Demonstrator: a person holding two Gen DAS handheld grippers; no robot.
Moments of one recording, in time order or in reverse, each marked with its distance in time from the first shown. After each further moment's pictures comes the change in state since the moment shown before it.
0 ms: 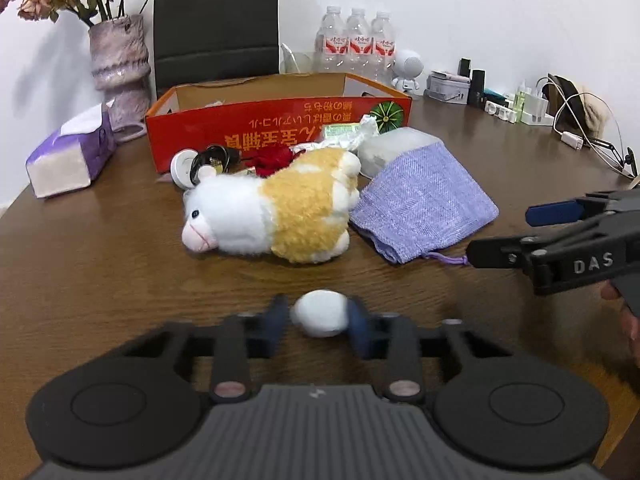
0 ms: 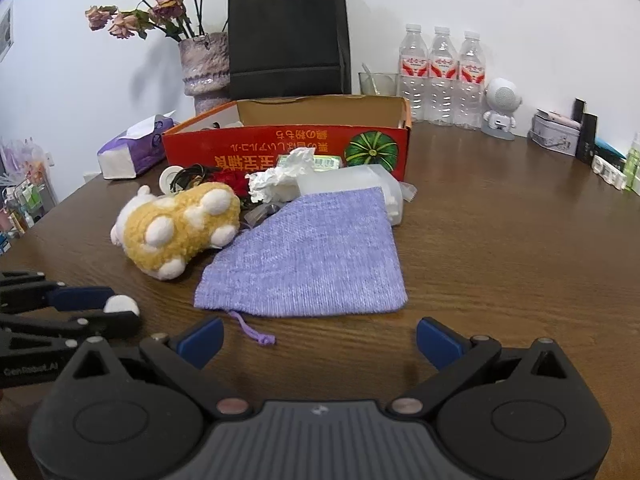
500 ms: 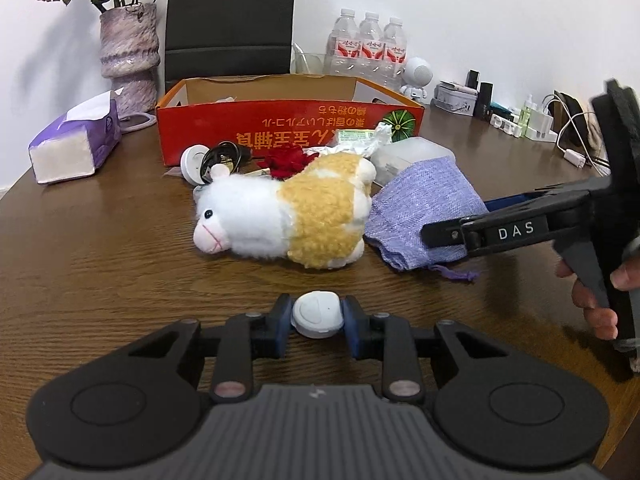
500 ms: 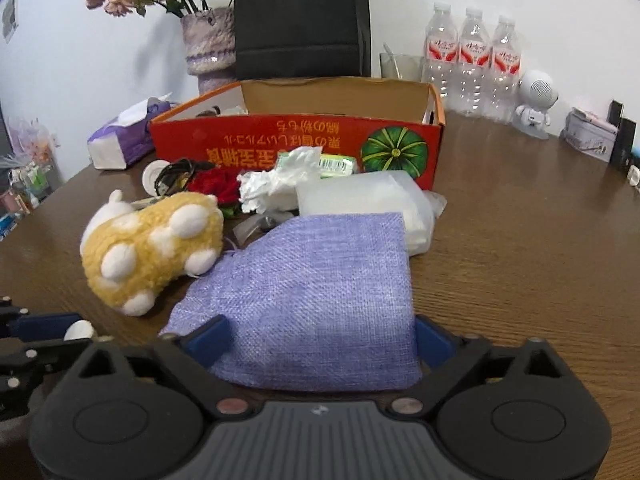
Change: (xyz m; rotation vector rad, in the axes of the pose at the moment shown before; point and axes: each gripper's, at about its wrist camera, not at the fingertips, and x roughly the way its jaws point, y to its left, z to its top) left arm 0.001 0.014 0.003 -0.056 -0.005 -0.016; right arm 0.049 -0.007 0.030 -0.044 0.044 0.030
